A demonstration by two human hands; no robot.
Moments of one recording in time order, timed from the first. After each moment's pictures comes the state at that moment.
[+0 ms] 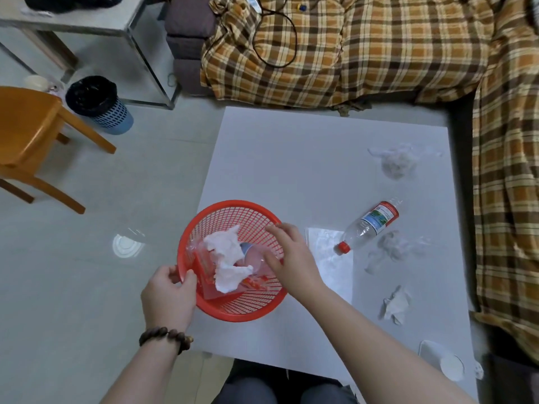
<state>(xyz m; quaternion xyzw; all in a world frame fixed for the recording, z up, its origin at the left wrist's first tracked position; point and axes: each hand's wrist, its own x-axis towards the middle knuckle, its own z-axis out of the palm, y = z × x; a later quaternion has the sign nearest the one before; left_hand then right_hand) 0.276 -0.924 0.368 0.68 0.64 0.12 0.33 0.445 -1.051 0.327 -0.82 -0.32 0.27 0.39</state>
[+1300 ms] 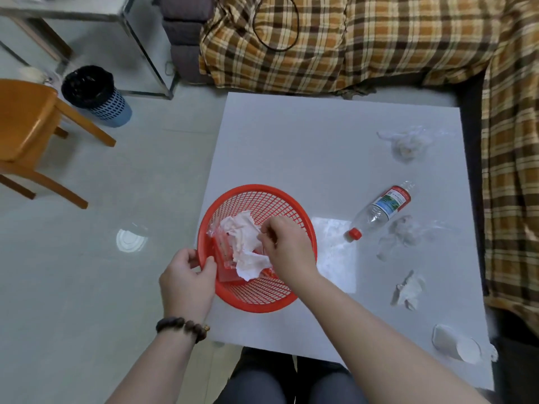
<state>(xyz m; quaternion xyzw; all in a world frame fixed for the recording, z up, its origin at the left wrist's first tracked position) 0.279 -0.924 0.373 0.71 0.59 0.13 0.37 0.418 -1.020 0.343 -0.84 -0.31 0.21 0.39</state>
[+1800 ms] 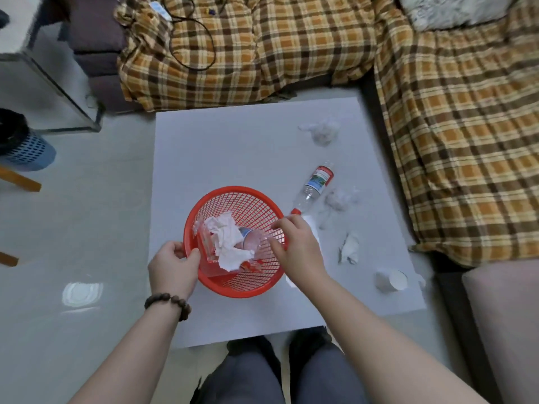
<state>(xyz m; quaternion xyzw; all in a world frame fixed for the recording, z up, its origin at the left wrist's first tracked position) 0.302 -0.957 0.370 0.76 0.51 0.06 0.40 0.409 -1.143 0.365 -0.91 -0.19 0.11 0.36</state>
